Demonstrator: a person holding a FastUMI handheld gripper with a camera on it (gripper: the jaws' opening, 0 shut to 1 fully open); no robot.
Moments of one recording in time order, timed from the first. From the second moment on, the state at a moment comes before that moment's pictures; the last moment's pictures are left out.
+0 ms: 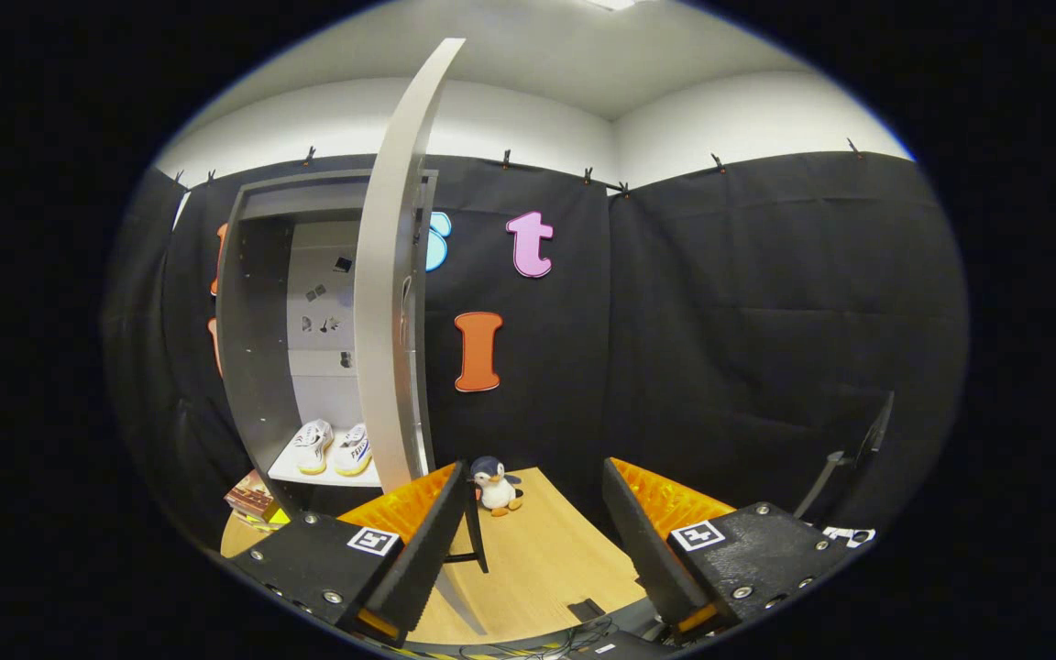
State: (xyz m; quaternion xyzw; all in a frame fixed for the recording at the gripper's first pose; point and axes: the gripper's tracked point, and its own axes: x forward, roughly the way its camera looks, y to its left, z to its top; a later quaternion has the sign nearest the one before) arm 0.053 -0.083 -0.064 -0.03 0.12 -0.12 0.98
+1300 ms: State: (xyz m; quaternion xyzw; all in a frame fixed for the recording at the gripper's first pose) arm 0.069 0.102 -0.070 0.02 0.11 -0.06 0.99
